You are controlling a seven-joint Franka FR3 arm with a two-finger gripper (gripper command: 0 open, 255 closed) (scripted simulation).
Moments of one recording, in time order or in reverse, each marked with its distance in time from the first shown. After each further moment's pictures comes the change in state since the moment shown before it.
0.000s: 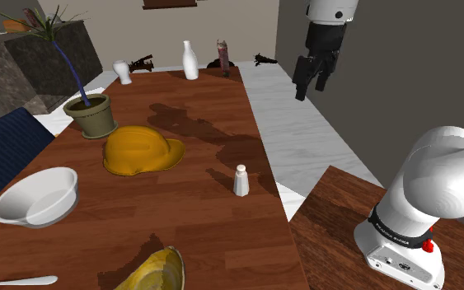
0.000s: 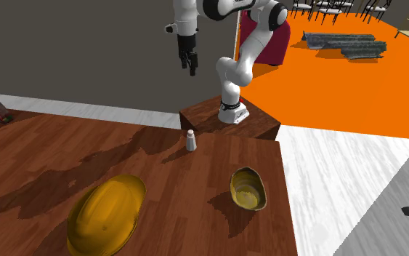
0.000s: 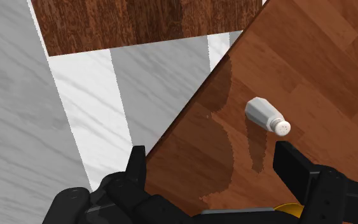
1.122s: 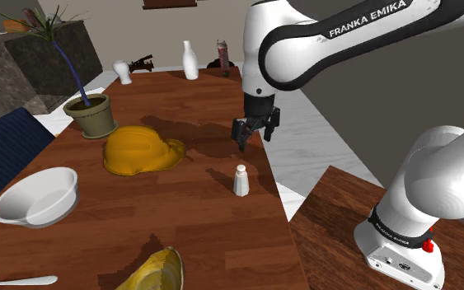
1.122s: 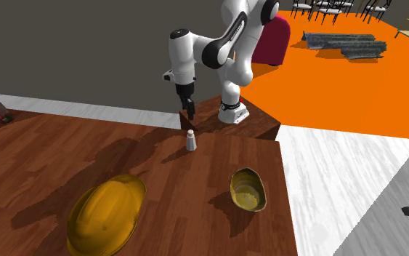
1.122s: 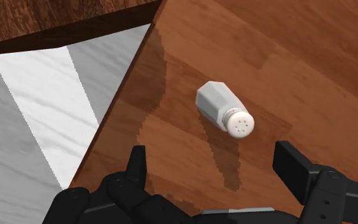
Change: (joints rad) arm 0.036 0.366 0.246 -0.078 0.137 0.441 0.291
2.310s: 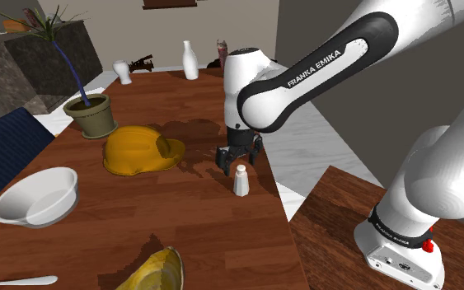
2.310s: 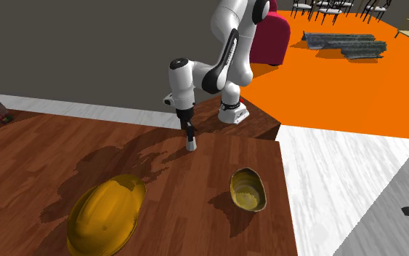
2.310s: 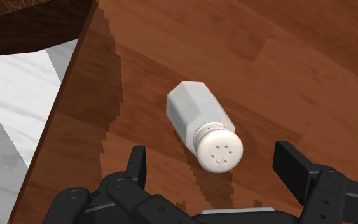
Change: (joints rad) arm 0.000 0.240 0.089 -0.010 -0.009 0.251 0.113
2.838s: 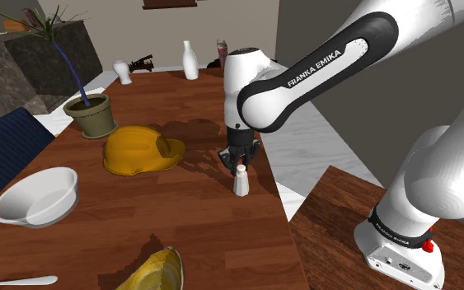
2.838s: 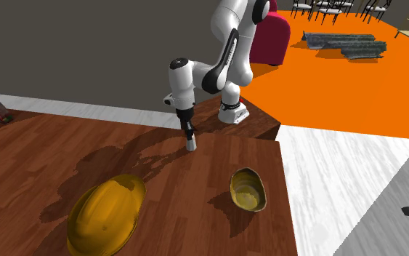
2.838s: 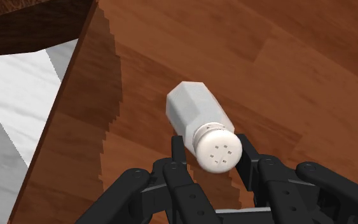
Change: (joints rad) arm 0.000 0.000 0.000 0.000 0.000 0.000 0.000
